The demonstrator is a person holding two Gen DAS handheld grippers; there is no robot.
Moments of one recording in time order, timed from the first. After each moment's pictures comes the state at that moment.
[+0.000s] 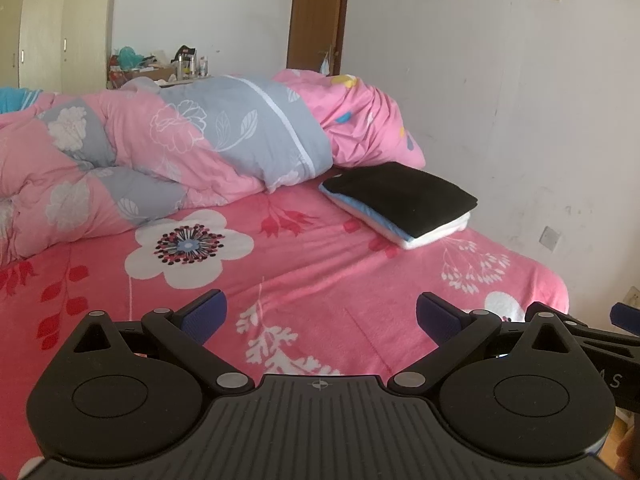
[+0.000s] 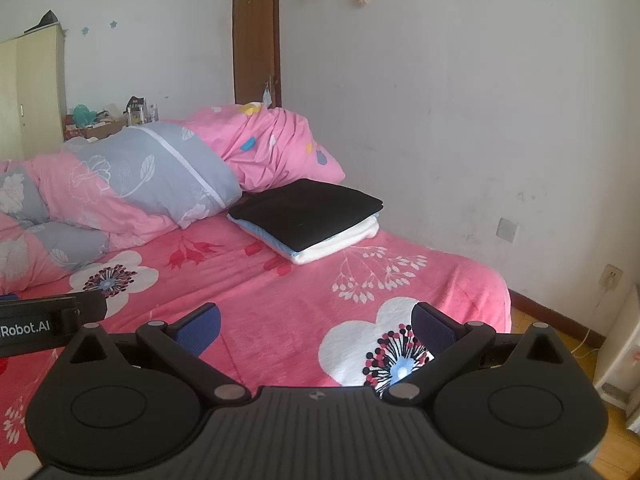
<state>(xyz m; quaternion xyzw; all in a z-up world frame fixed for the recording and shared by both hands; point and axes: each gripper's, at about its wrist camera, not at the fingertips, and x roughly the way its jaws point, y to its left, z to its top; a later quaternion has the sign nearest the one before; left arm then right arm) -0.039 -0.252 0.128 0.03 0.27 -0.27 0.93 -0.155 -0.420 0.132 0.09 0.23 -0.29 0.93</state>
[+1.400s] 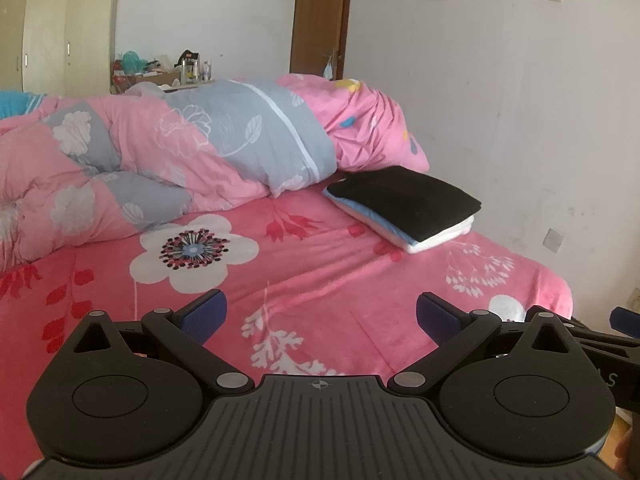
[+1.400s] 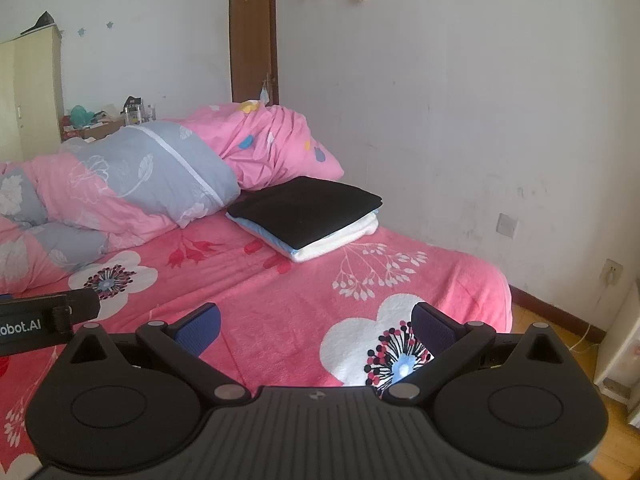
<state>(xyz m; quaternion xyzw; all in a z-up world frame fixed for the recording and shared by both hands) -0.040 -0.249 0.130 0.04 0.26 -0.26 0.93 -0.152 -0.420 0.130 0.09 0.23 -0.29 0.92</state>
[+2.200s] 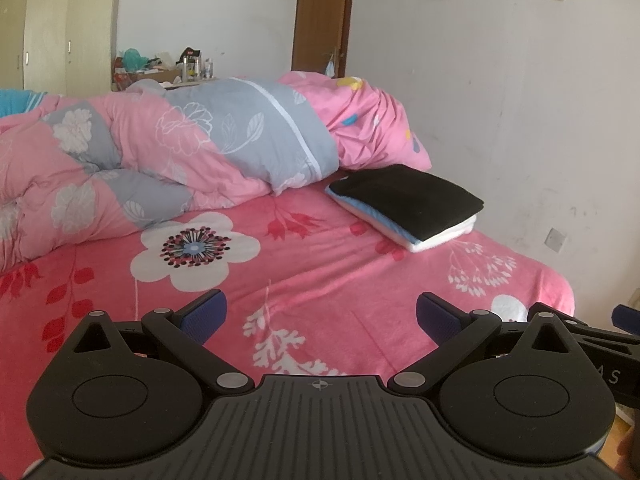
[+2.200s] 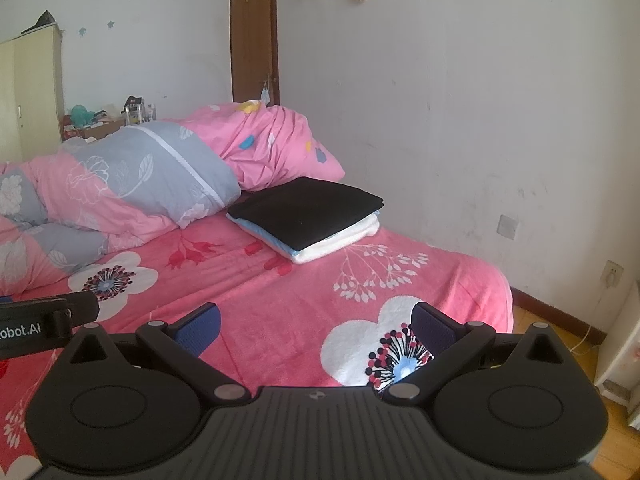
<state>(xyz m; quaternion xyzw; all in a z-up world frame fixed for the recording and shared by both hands) -0.036 -0.249 0.129 0.03 0.26 -0.26 0.93 -0.148 -0.421 0.131 0.09 0.23 -0.29 0.92</state>
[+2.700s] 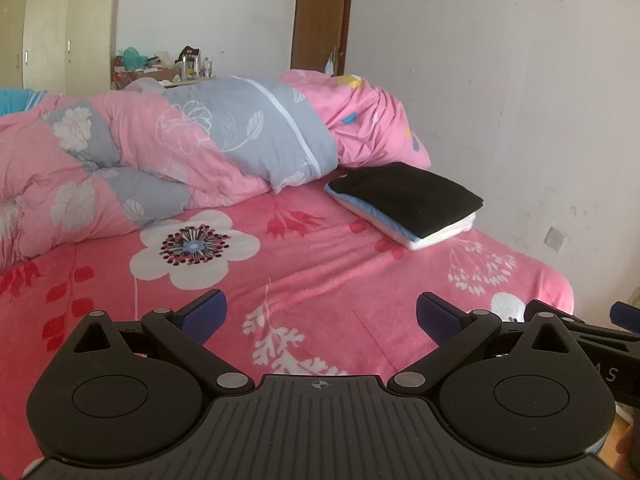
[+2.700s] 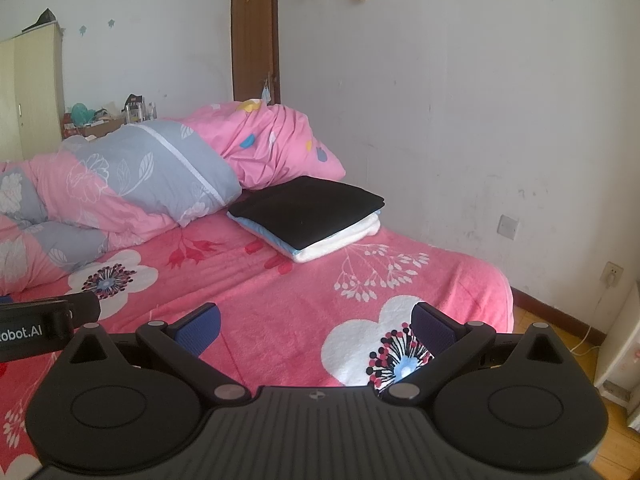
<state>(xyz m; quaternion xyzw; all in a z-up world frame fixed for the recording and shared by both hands) -0.036 -0.247 0.128 0.04 0.27 -0.26 0.93 -0.147 -0.419 0.130 0.09 0.23 -0.29 0.92</state>
